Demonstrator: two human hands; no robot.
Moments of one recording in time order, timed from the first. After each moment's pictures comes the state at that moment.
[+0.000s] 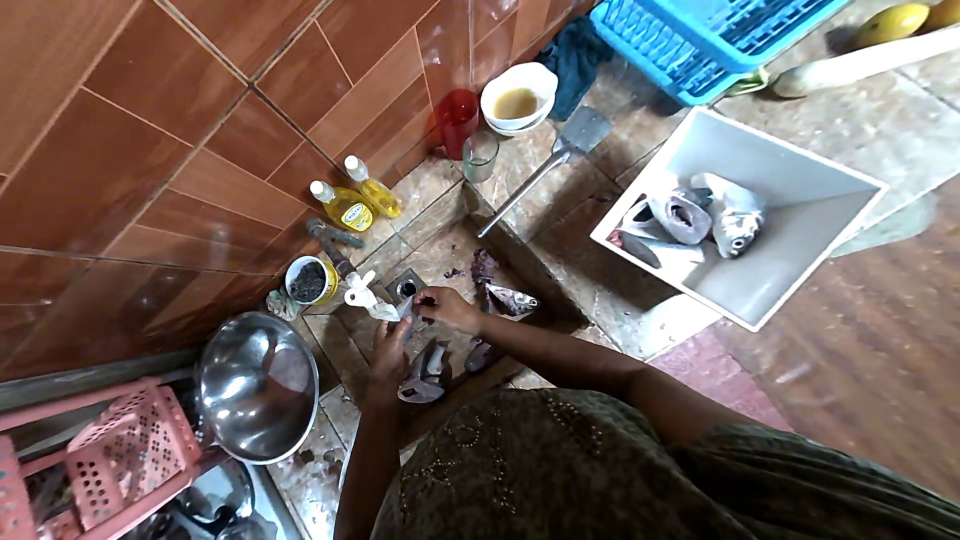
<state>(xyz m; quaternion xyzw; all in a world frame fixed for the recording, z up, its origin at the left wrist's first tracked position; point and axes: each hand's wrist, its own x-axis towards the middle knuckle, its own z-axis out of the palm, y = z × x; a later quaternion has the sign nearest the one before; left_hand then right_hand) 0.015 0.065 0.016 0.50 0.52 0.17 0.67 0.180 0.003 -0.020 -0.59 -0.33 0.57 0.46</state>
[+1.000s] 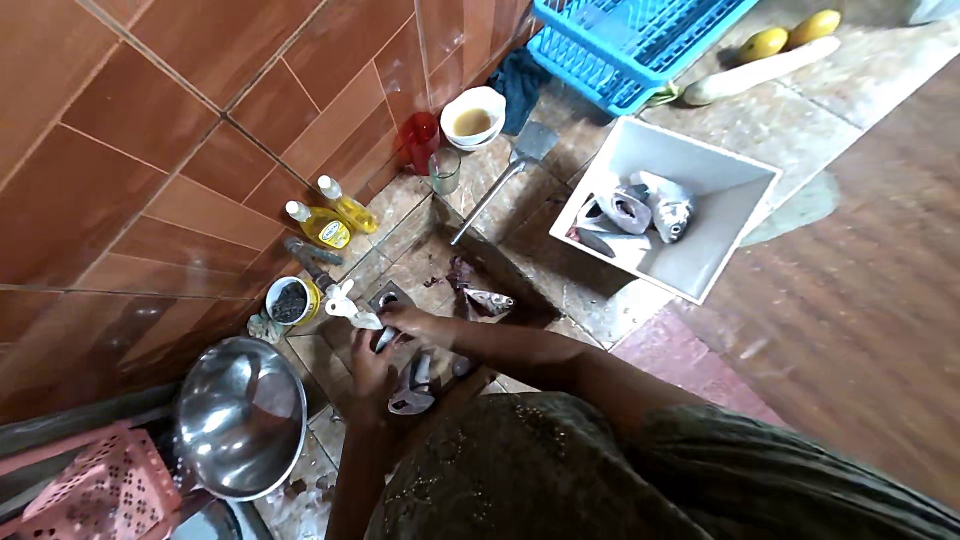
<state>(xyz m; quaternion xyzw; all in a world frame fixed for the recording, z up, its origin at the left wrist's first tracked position) -0.014 0.080 0.005 0.77 0.46 0.07 0.43 0.144 0.029 -0.008 -0.52 -0.11 0.71 0.46</state>
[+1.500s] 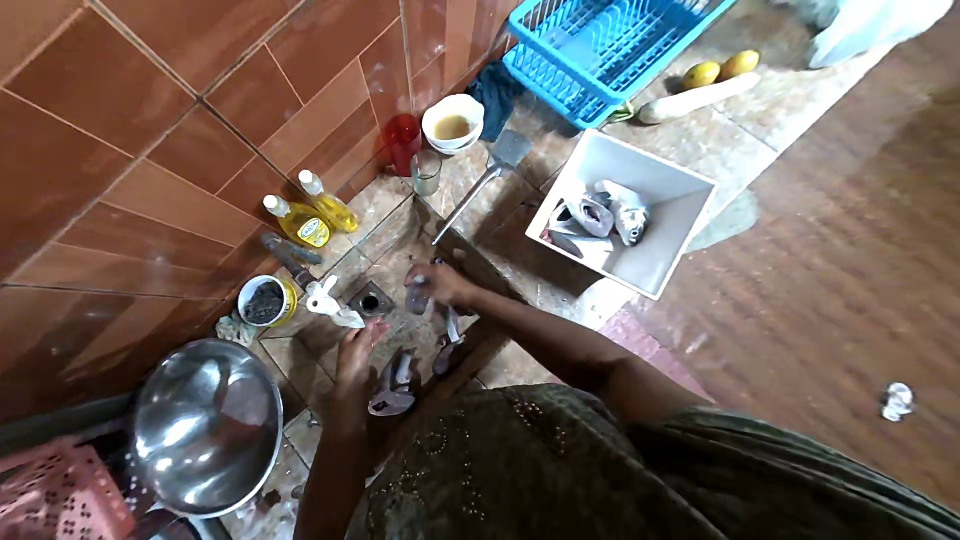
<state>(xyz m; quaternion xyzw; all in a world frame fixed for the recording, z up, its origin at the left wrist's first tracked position) 0.012 0.078 0.004 0.51 0.47 0.09 0.71 0.255 -0.032 0.006 -0.69 -0.47 0.40 0.37</state>
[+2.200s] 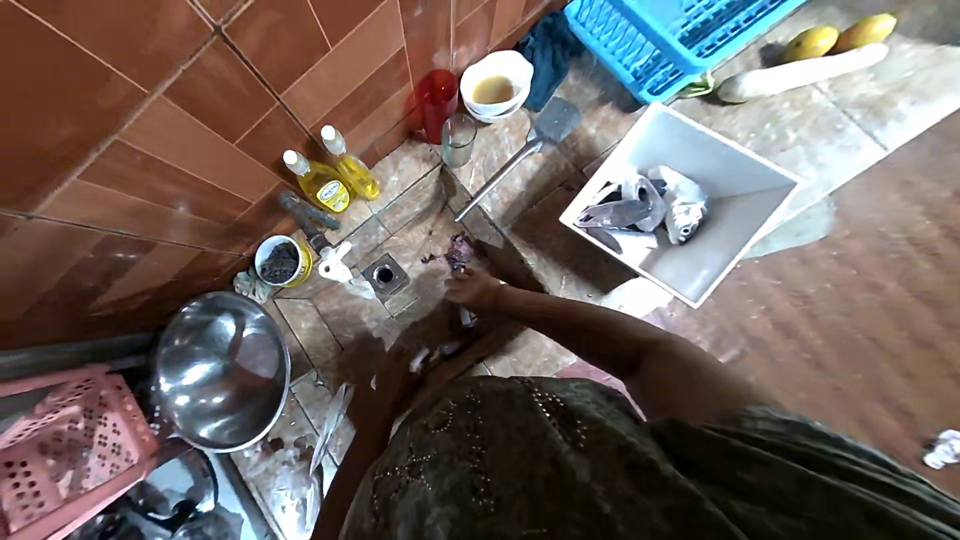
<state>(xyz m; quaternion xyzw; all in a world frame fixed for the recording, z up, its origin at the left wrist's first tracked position) -0.064 -0.016 -0.046 0.86 0.33 -0.28 0.27 0.248 -0.076 -0.069 -0.61 -0.73 0.32 -0.02</state>
